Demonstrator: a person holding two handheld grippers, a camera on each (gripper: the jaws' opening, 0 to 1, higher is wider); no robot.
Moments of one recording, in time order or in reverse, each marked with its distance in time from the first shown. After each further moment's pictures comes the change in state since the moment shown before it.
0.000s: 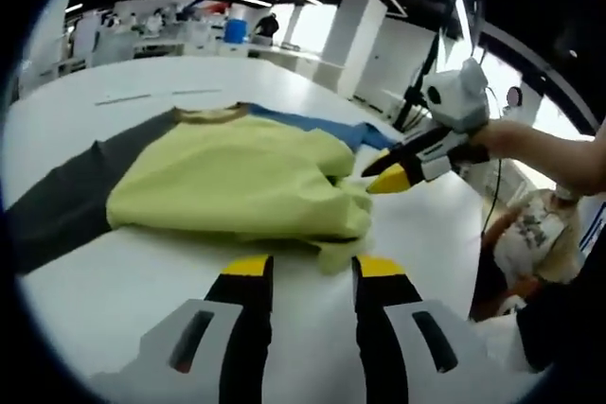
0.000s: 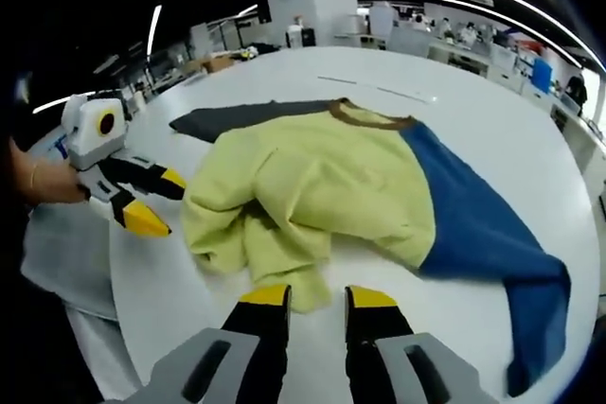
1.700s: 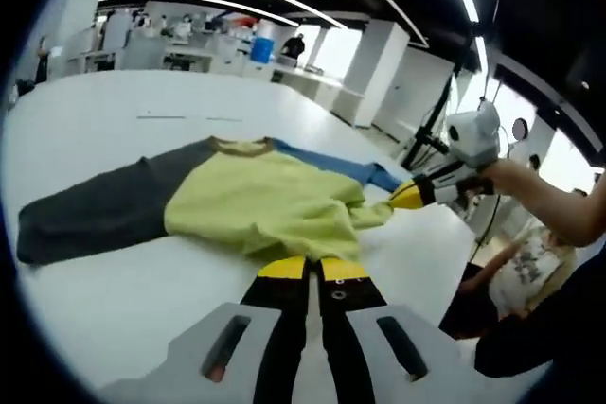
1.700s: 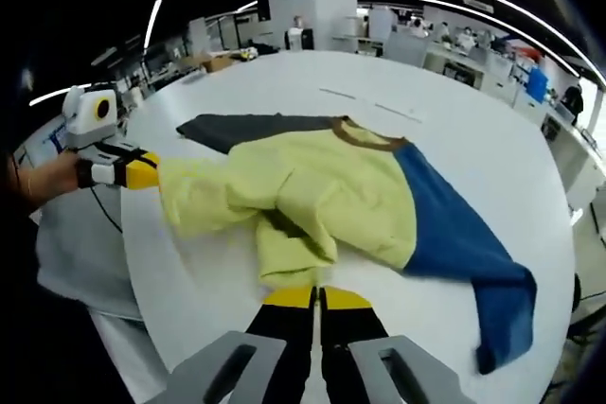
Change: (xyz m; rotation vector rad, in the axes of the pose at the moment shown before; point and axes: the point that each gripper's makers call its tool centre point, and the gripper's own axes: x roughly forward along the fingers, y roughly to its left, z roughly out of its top) left arm -0.083 0.011 0.037 -0.102 -0.118 0.090; right arm -0.052 0.014 0.017 -0.010 0.007 -0.061
